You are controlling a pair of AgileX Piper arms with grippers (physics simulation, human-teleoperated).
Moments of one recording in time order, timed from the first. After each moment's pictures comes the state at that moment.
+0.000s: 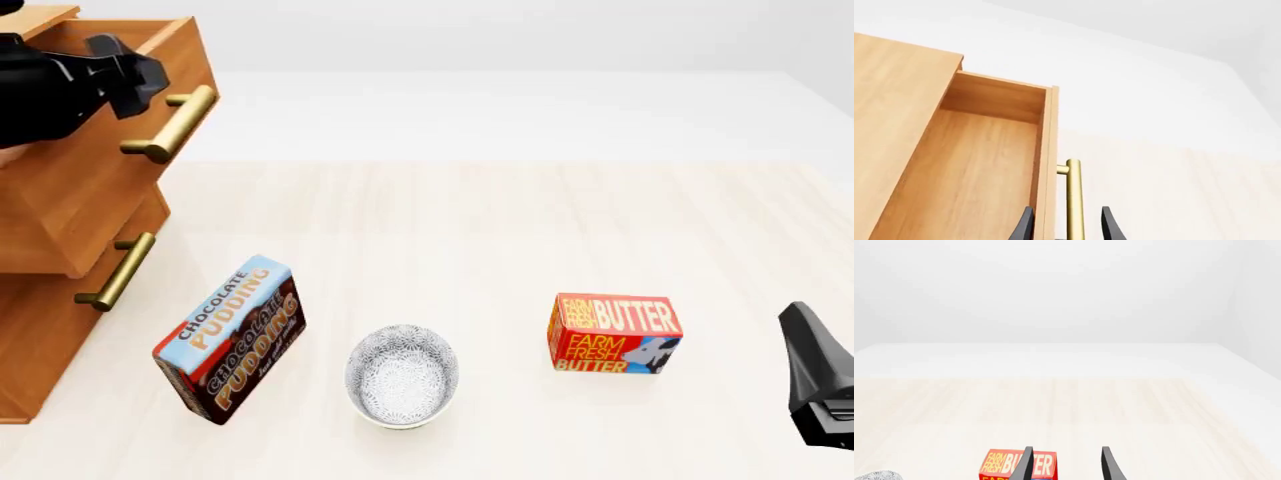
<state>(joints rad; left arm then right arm) -0.11 1.08 -0.90 0.23 -0.33 0.00 0.01 0.00 0.00 0.00</state>
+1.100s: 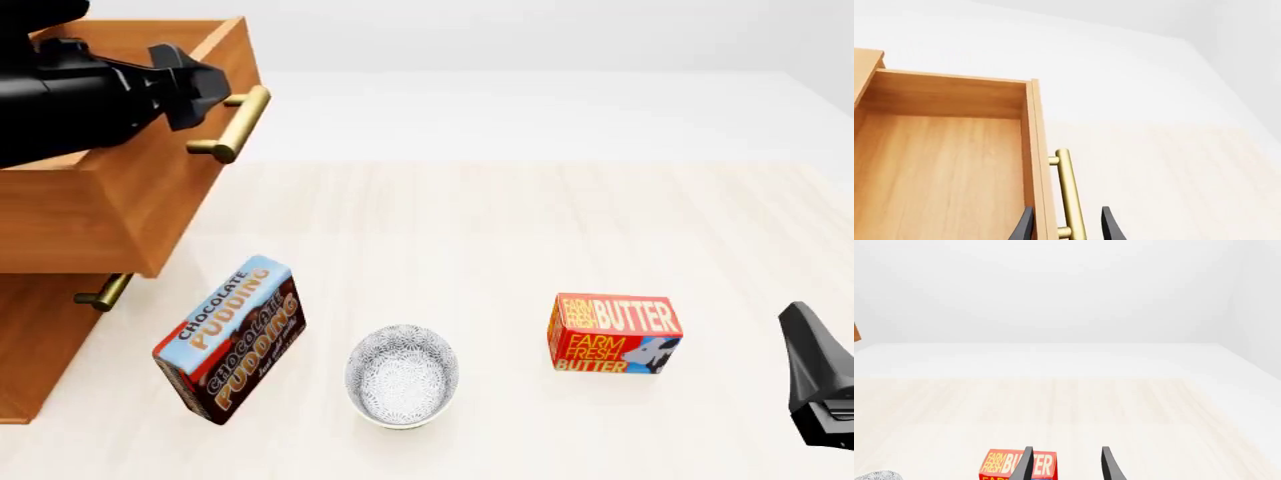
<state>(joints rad) -0.28 1.08 -0.90 0.23 -0.34 0.00 0.01 0.00 0.00 0.00</state>
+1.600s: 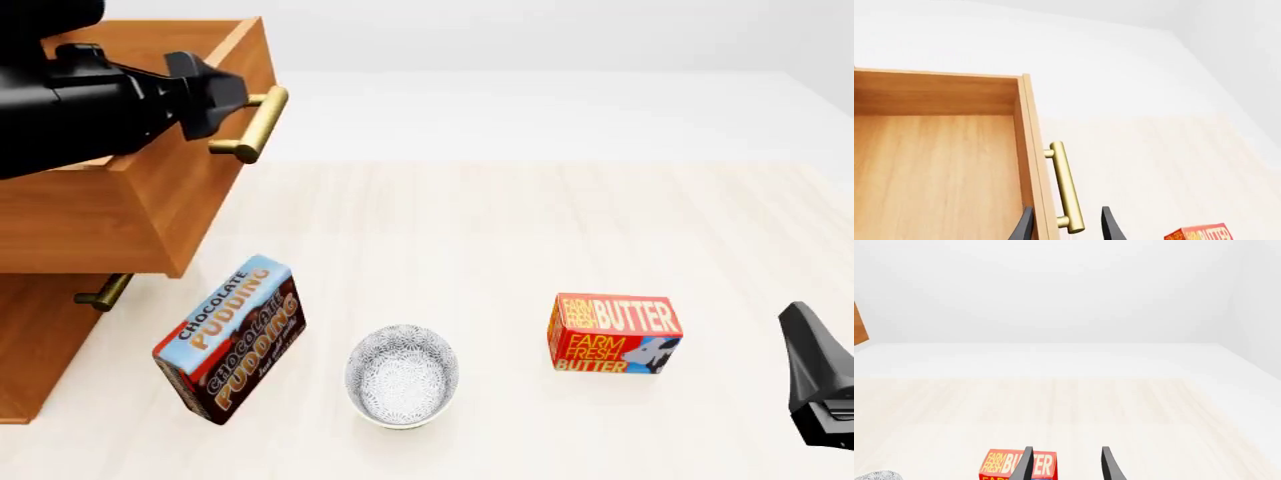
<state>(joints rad) -0.34 1.06 -0.89 0.24 -0.35 0.00 0.01 0.00 0.00 0.00</state>
